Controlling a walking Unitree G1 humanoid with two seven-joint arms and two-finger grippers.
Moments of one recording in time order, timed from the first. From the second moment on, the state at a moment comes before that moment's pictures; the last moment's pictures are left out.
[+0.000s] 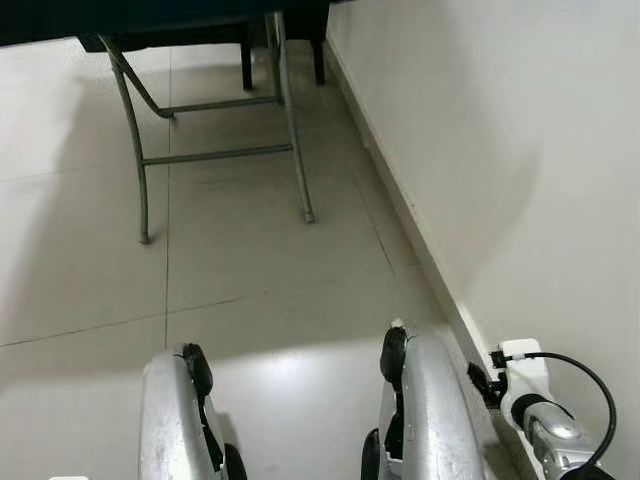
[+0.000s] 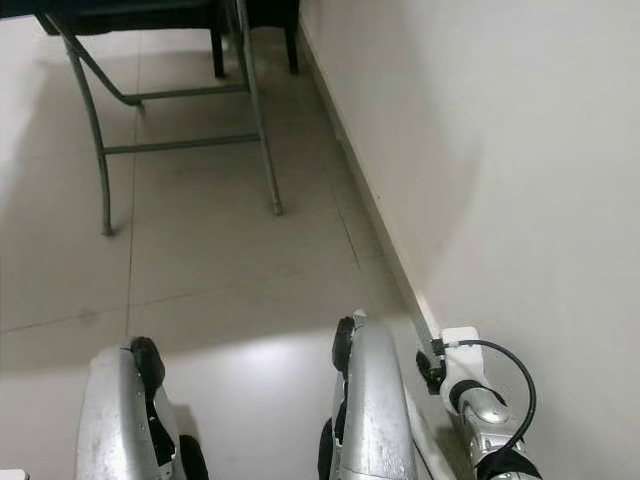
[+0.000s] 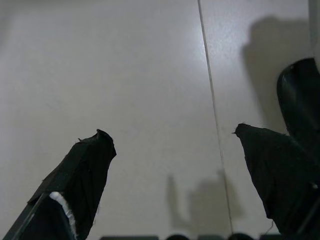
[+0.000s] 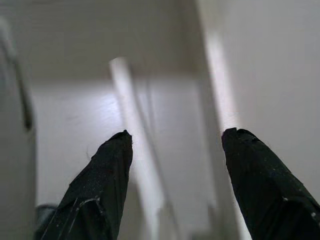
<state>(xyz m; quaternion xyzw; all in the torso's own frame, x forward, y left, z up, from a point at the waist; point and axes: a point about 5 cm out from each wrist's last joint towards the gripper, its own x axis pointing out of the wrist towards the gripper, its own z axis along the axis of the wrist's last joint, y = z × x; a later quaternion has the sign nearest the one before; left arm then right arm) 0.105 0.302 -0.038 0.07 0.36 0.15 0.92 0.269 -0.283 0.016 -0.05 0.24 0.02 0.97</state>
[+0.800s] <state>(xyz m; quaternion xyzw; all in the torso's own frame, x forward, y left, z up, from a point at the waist) 0.094 0.305 -0.035 0.07 0.37 0.14 0.92 0.232 -0.269 -0.022 -0.08 0.35 0.12 0.93</state>
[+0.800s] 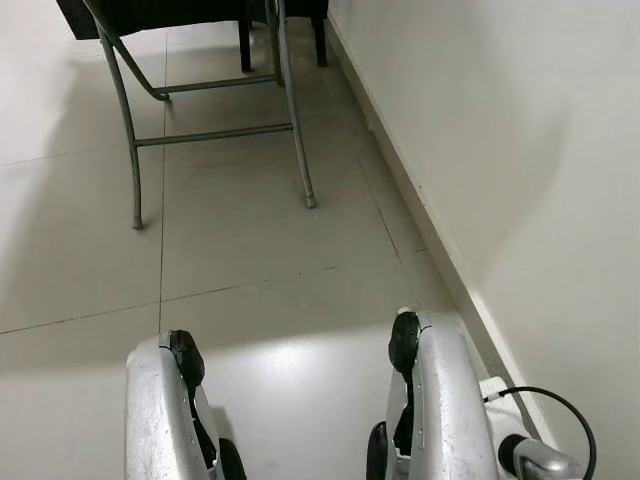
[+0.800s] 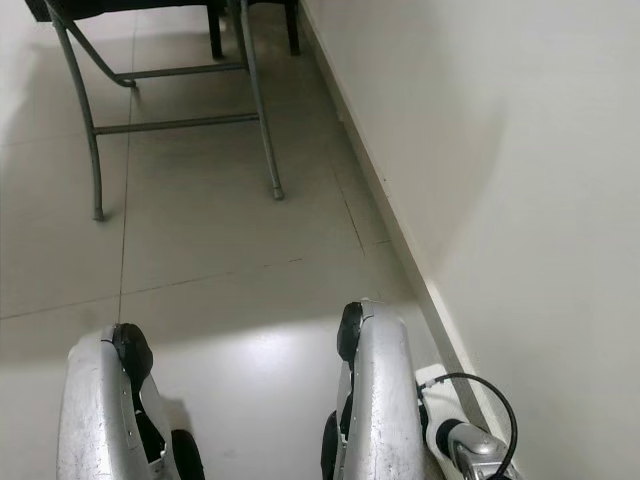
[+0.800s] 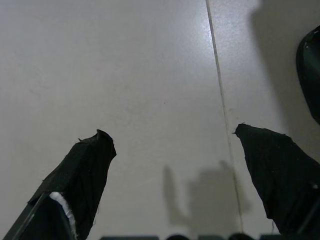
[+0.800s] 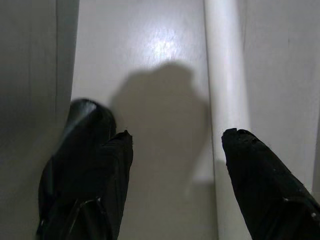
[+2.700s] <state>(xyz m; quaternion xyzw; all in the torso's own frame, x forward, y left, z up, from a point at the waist) 0.088 0.328 -0.024 0.10 0.38 0.12 0.91 0.220 -0.308 -0.020 -0.18 0.43 0.06 0.88</state>
